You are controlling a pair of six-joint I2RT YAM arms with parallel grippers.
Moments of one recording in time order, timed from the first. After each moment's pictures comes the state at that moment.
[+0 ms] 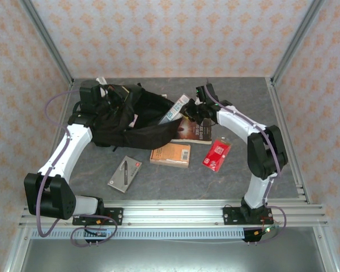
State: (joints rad) left arm -0.06 1.34 1.13 -0.18 0.37 -1.07; right arm 0.42 1.83 1.39 -0.38 -0.37 0.95
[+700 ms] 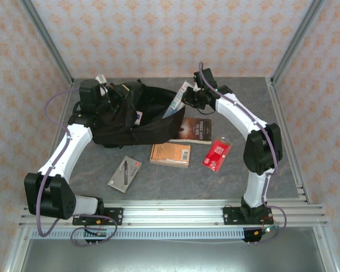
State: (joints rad) left arm -0.06 1.34 1.13 -0.14 0.37 -1.07; right arm 0.42 1.91 1.69 -0.61 -0.21 0.66
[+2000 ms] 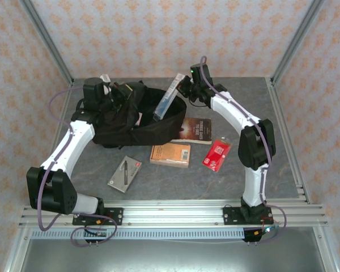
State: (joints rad) left arm -0.08 1.39 1.18 -0.17 0.38 -1.05; right arm 0.44 1.97 1.73 -0.34 -0.21 1.02
